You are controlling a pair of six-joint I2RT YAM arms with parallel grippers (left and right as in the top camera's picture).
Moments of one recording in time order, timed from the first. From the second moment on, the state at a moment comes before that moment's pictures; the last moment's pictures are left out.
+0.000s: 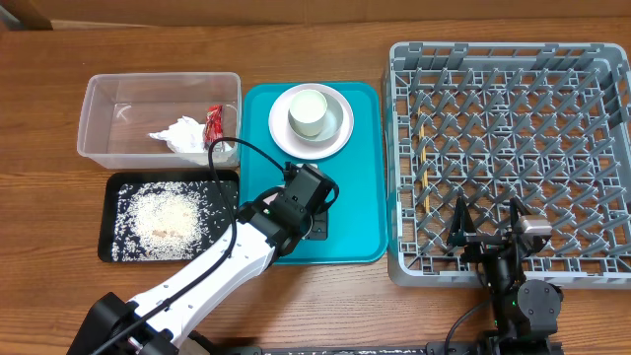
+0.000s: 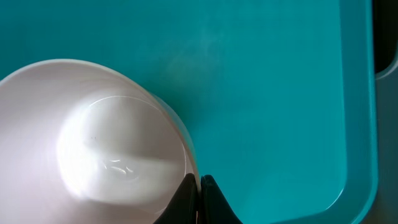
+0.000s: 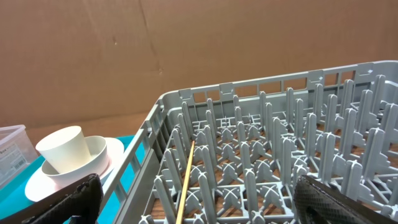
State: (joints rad) left arm -0.67 1.46 0.86 -0.53 -0.09 -0.59; right arm 0.04 0.01 0.02 -0.04 -0.02 0.18
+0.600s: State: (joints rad) left arm -0.66 1.47 1.17 -0.77 -0.10 -0.51; right arm 0.04 0.01 0.02 -0.04 -0.02 0.18
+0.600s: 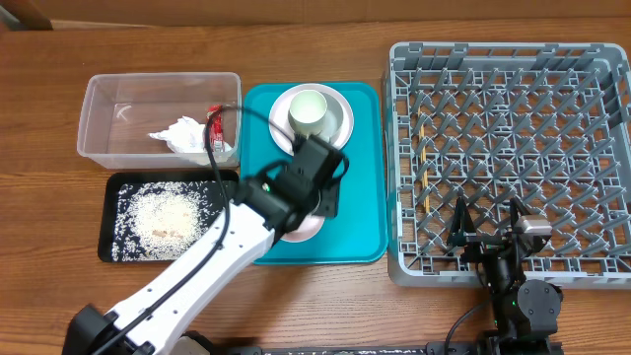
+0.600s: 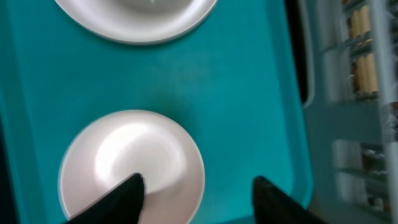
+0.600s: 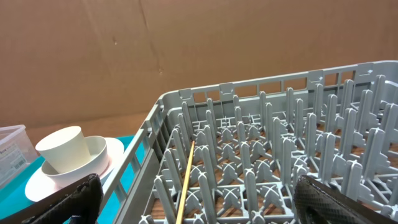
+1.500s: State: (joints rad) left arm -0.02 1.47 1.67 -1.11 -0.12 -0.54; right arm 0.04 0.01 0.02 -0.02 -0.05 0.21
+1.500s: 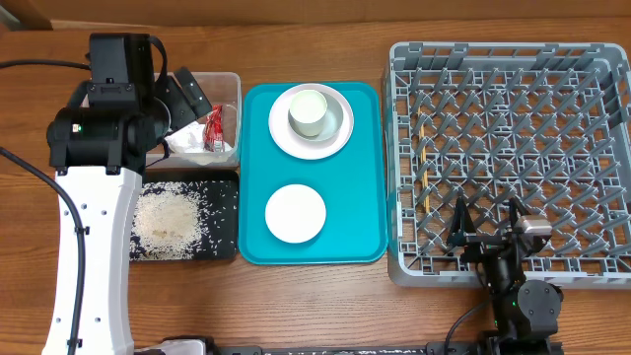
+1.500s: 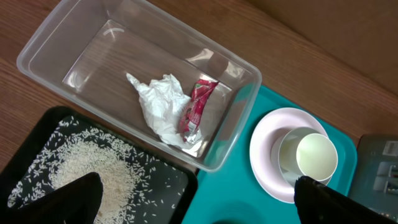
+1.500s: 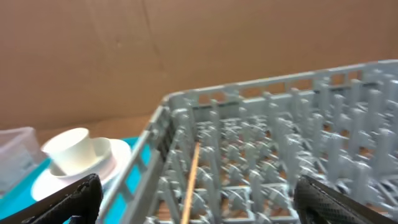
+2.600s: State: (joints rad) left arm -0.02 1.47 1.67 -1.11 -0.12 -0.55; right arm 0.04 1.27 1.81 -1.62 -0.38 0.14
